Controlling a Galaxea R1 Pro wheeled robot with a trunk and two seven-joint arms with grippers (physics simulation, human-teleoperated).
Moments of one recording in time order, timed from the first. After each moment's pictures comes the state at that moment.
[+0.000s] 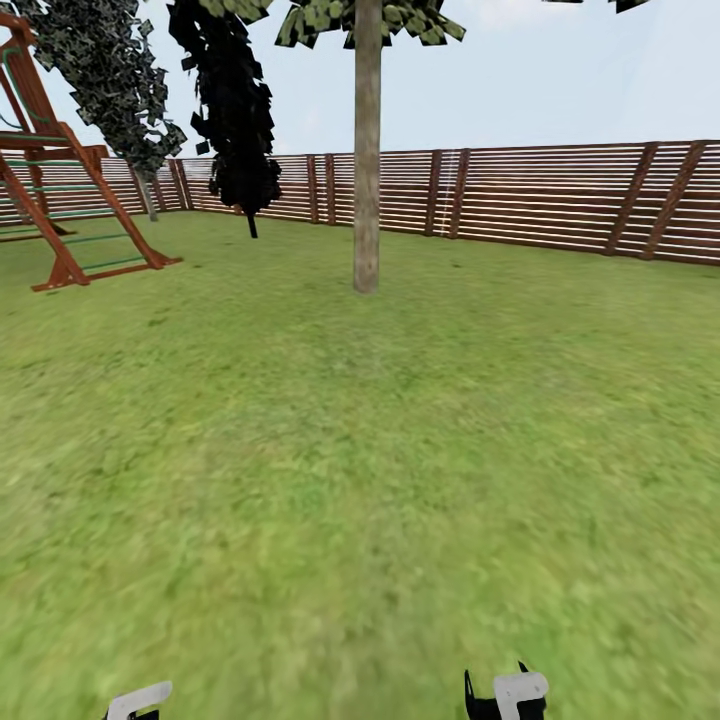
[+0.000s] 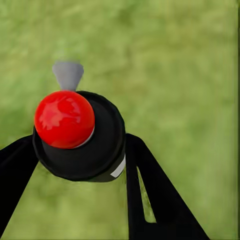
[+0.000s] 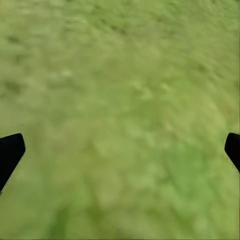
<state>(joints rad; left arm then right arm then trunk) -0.40 0.16 -0.16 -0.03 0.38 -0.46 0.17 -0.38 0.03 -0.17 -0.03 0.54 -0.72 -0.38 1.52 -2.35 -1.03</state>
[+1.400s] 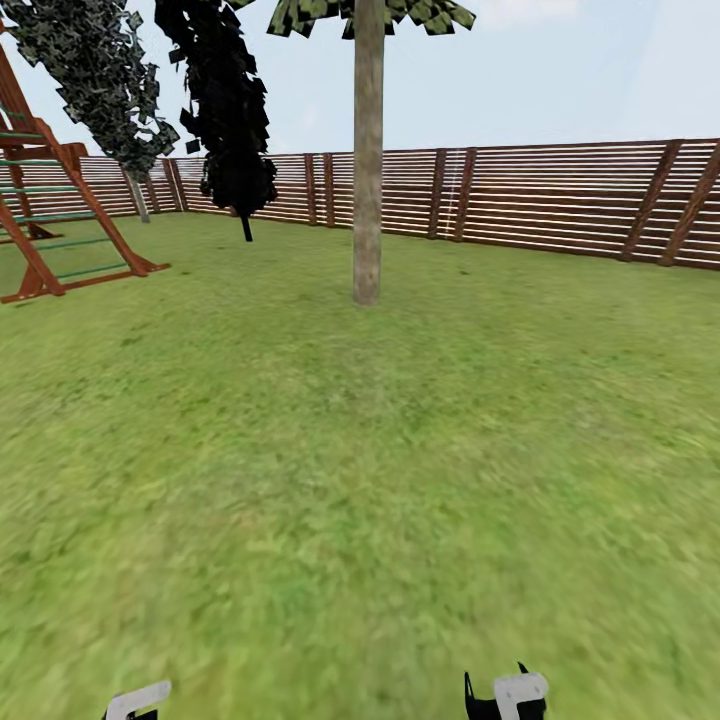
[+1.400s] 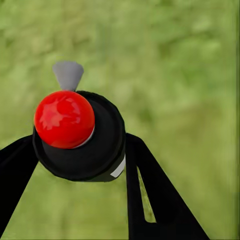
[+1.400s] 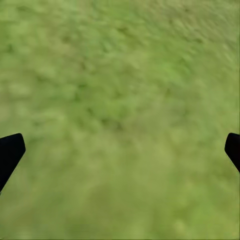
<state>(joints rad) -0.40 0.16 -0.16 -0.03 0.38 -0.46 0.17 -0.38 0.03 -0.17 -0.03 0.54 -0.72 -0.38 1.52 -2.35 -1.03</state>
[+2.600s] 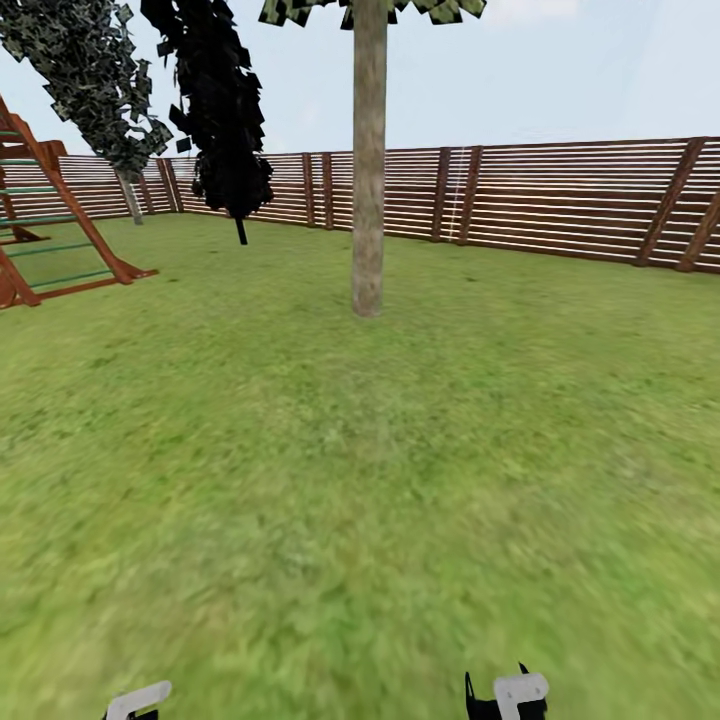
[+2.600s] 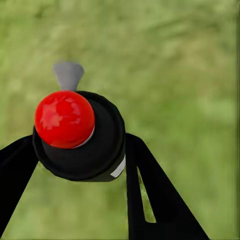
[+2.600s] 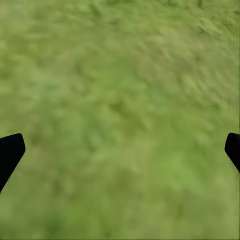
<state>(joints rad) -0.40 0.16 -0.16 -0.03 0.38 -0.46 0.17 -0.38 0.03 -0.17 -0.03 0.54 -0.72 -0.38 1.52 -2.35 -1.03</state>
